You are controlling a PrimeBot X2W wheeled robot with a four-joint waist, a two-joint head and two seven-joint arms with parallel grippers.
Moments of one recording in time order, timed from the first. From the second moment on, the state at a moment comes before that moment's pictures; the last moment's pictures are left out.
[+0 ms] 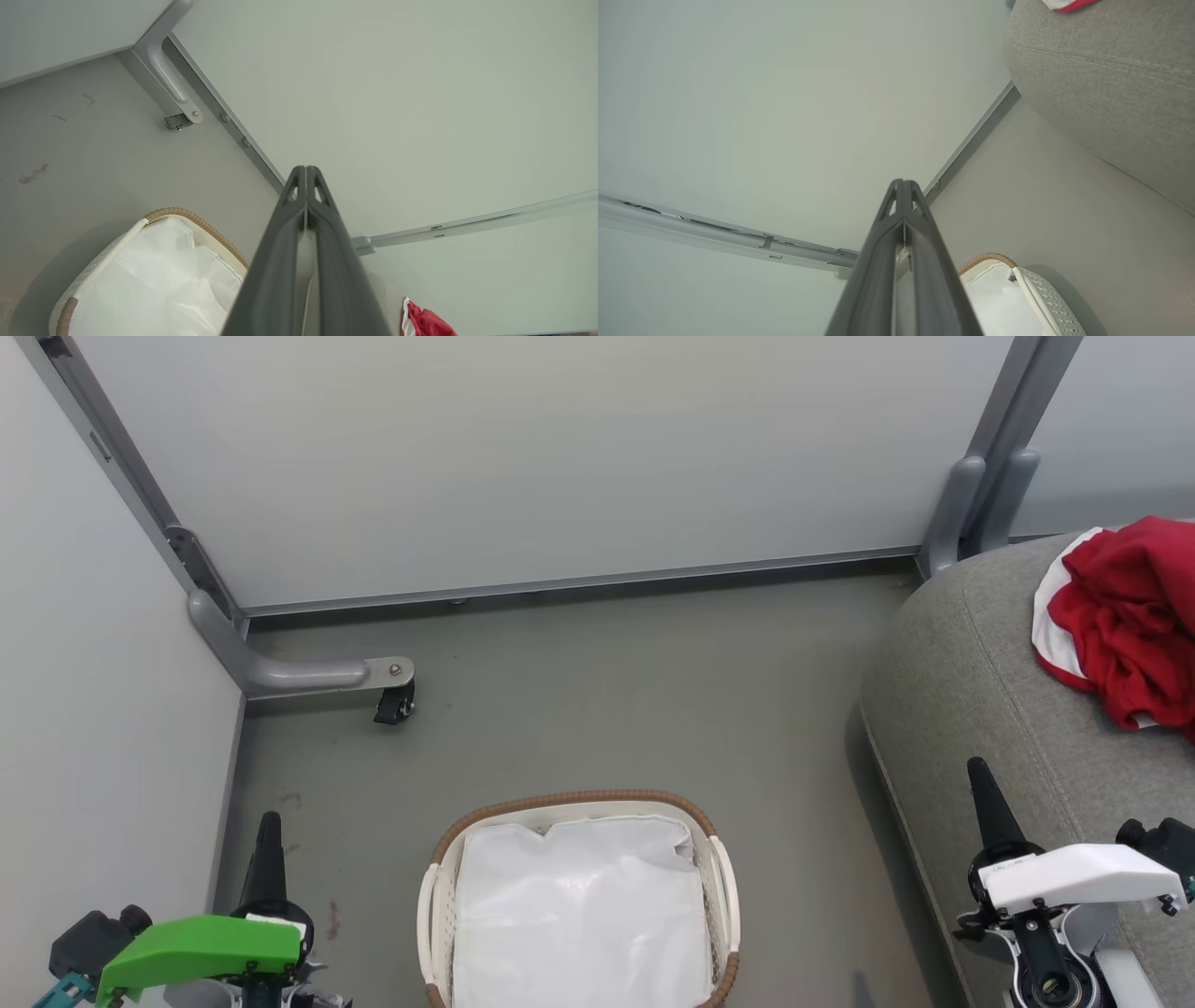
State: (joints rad) left arm -0.05 0.06 0.03 0.27 -1.18 -0.13 -0.04; right arm -0.11 -0.04 -0.08 0.27 1.09 0.13 -0.02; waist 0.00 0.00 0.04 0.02
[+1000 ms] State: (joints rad) left arm -0.07 0.06 0.06 0.26 -1.43 -0.13 0.03; right arm -0.11 -0.05 -0.10 0.26 1.38 0.13 0.05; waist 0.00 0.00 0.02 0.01
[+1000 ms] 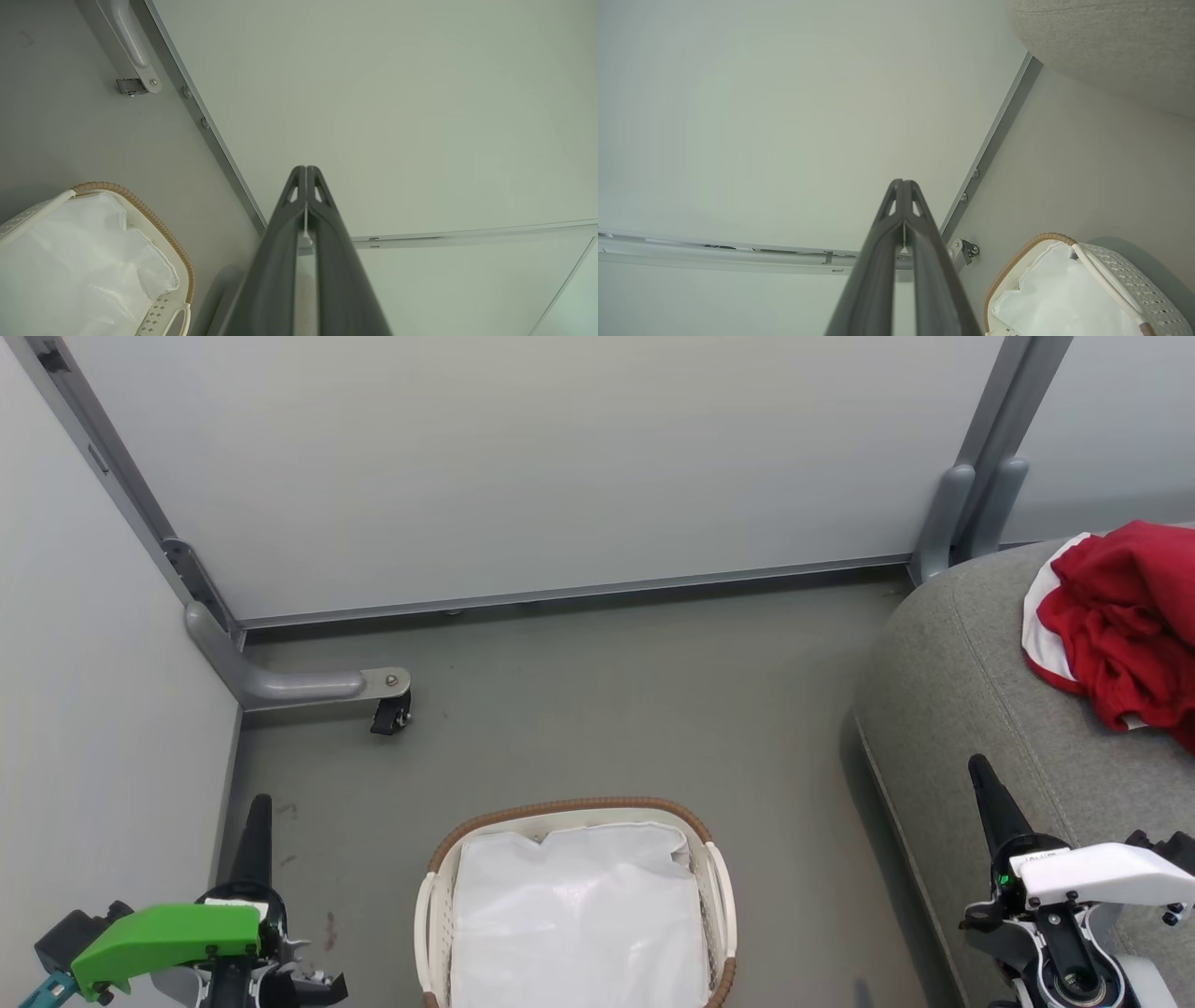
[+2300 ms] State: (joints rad) left arm -0.10 0.06 0.10 0.24 -1.63 -0.13 0.10; right arm -0.11 -0.05 -0.11 0.25 1.61 0.13 0.12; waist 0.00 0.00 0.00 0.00
